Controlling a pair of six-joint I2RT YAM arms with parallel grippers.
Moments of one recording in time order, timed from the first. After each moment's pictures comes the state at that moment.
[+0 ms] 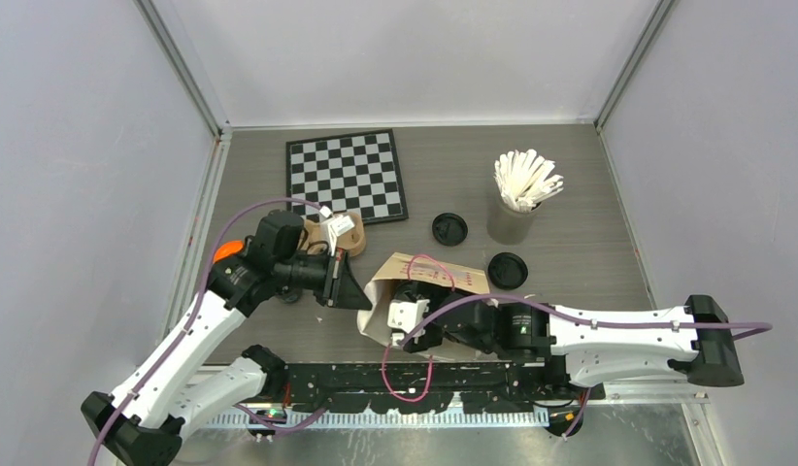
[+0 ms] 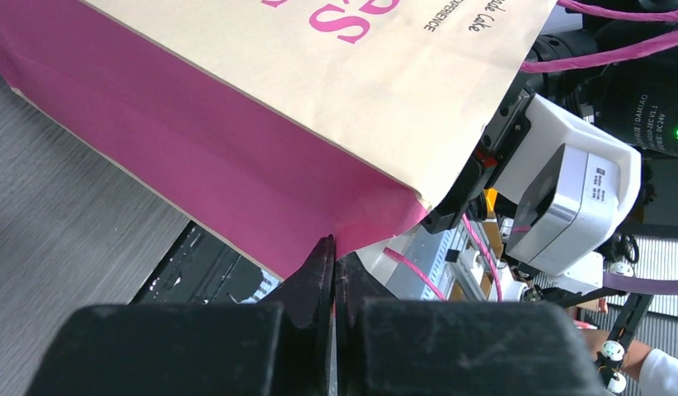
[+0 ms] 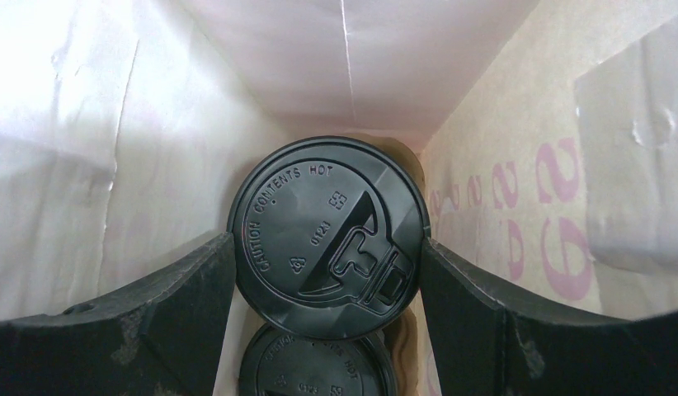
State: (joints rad) left arm -0.55 0.85 0.91 -0.75 0.81 -0.45; right arm 1.42 1.03 0.73 -0.24 0.38 -0.46
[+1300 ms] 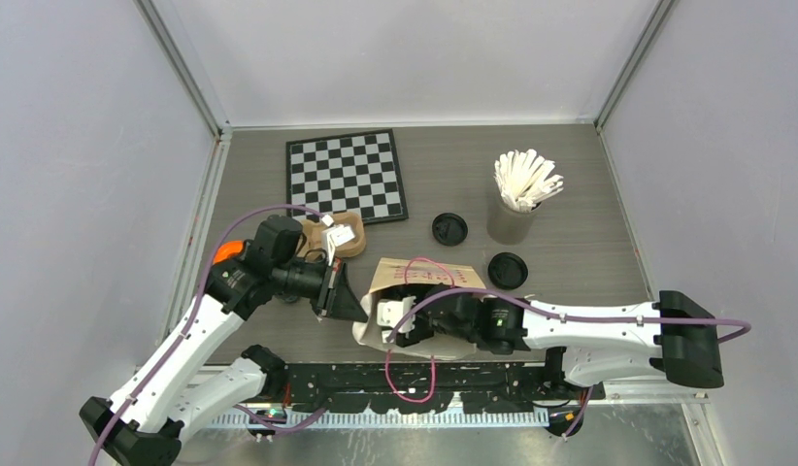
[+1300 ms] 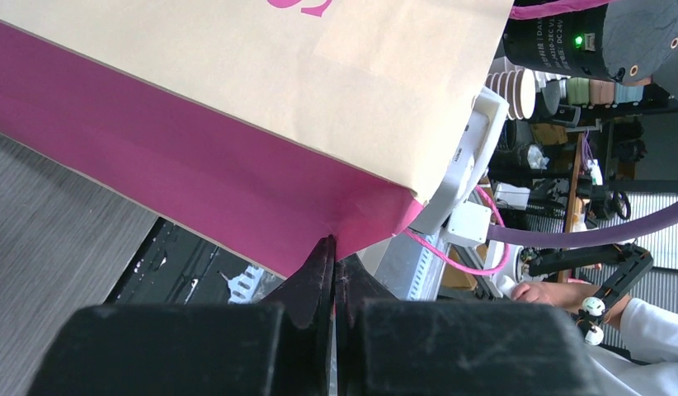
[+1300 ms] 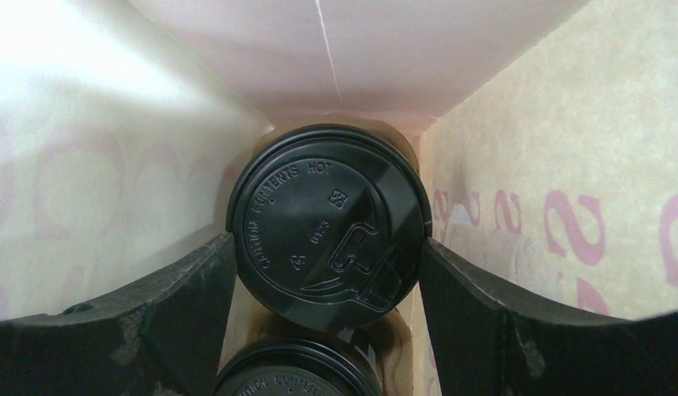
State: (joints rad) left arm -0.55 0.84 0.90 -0.83 0.90 -0.37; right arm 1.31 1.17 0.68 -0.06 0.26 -0.60
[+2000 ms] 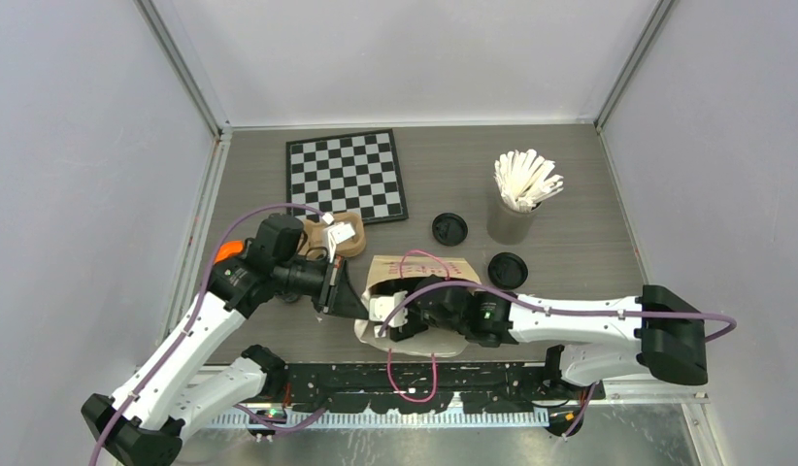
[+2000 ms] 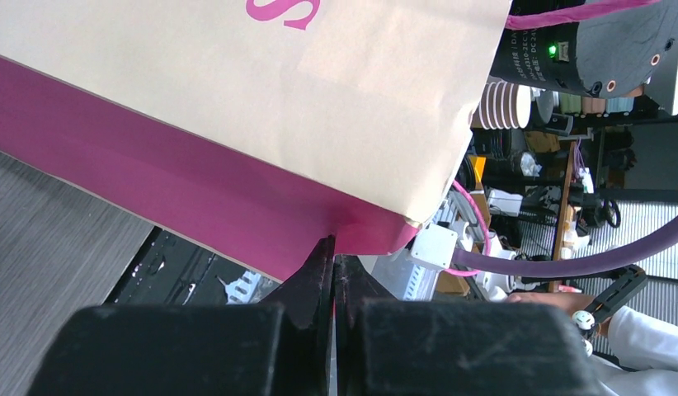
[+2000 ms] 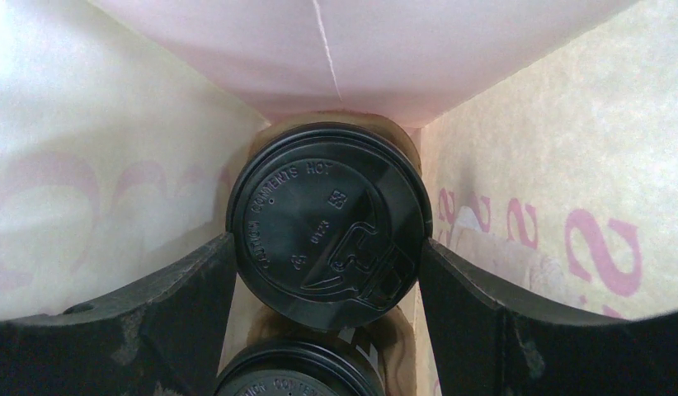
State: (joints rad) left arm -0.55 0.85 0.89 -0.80 0.90 -0.40; right arm 1.26 1.26 0.71 -0.03 0.21 -0.66
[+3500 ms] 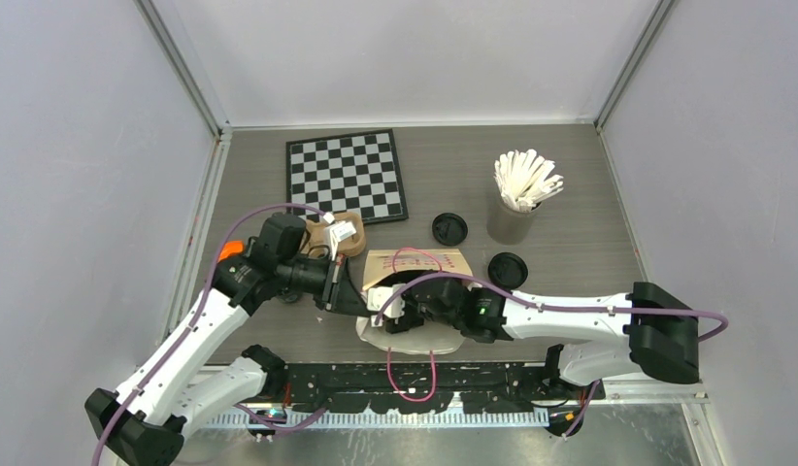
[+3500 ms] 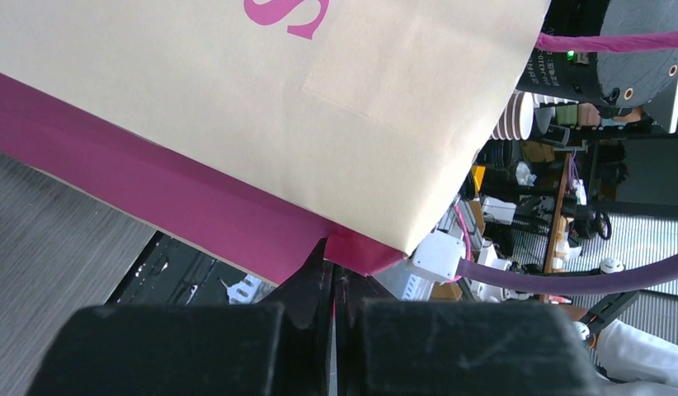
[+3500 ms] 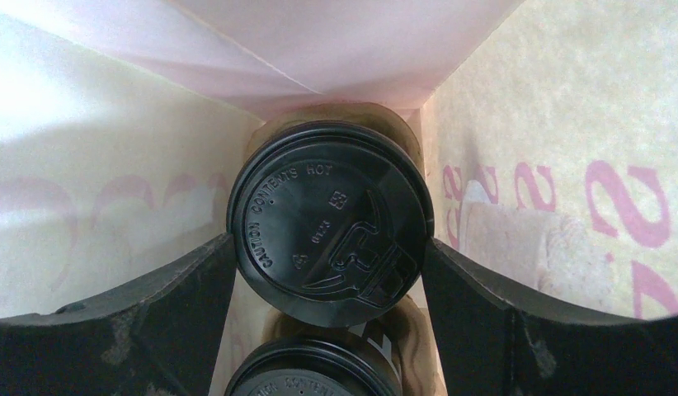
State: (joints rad) left arm -0.54 0.87 0.88 -0.78 0.88 -0.42; right arm 1.22 1.30 0.71 0.04 0.22 -0.63
